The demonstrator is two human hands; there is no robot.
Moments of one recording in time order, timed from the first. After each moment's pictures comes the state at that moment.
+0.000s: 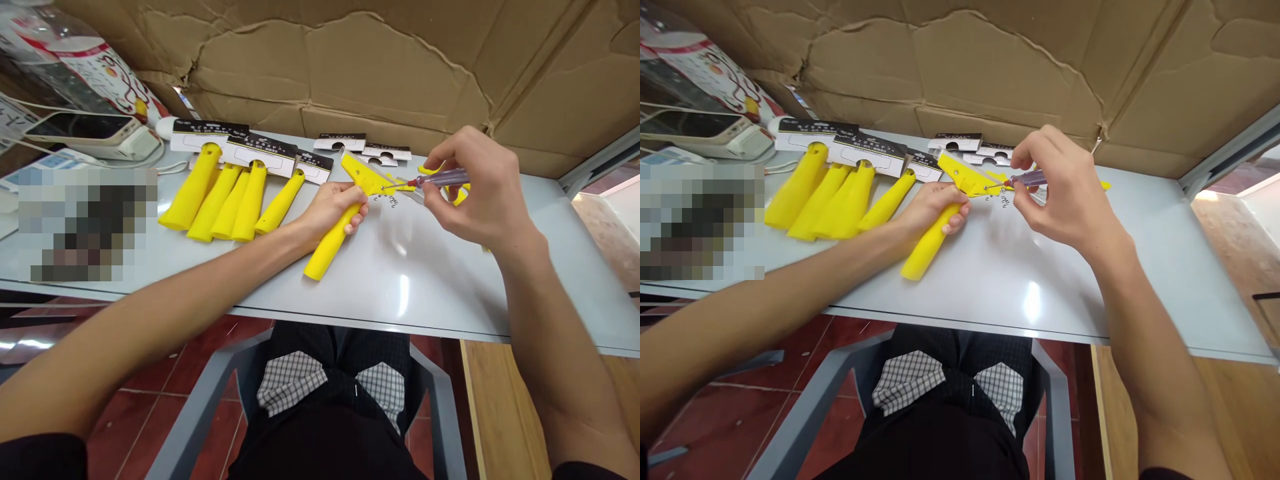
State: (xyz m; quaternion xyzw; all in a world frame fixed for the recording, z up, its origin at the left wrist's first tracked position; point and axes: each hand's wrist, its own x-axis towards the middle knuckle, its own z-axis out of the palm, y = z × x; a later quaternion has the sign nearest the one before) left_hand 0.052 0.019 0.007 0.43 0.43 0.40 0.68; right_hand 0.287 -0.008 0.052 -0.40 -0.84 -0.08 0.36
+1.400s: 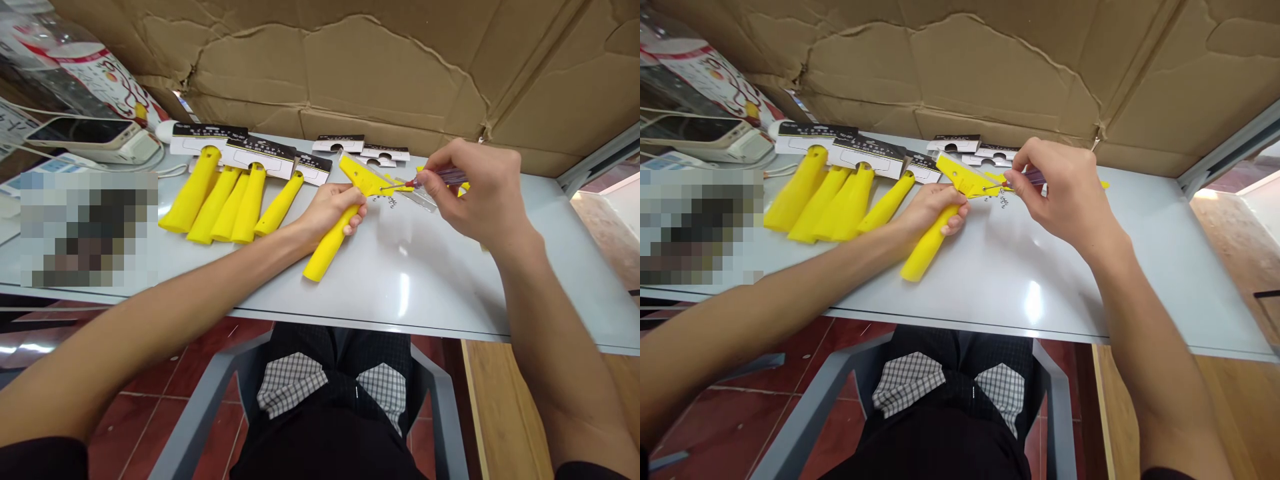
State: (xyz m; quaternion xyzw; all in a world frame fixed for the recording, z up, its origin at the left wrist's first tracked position) left_hand 0.053 0.018 0.008 0.43 0.44 0.39 0.68; right_hand 0.287 -0.008 0.050 -0.46 -0.81 -0.07 0.36
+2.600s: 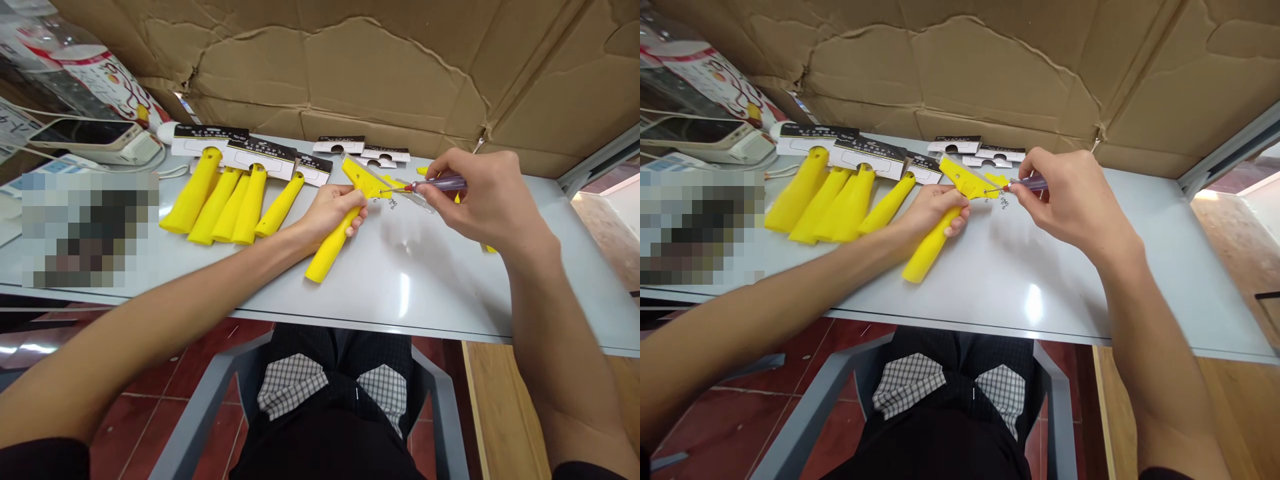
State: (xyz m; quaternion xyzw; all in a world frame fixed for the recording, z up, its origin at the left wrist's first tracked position) left_hand 0.054 0.016 0.010 0.45 0.46 0.39 0.66; right_hand 0.295 -0.010 0.053 -0.46 -0.82 -0.06 0.32
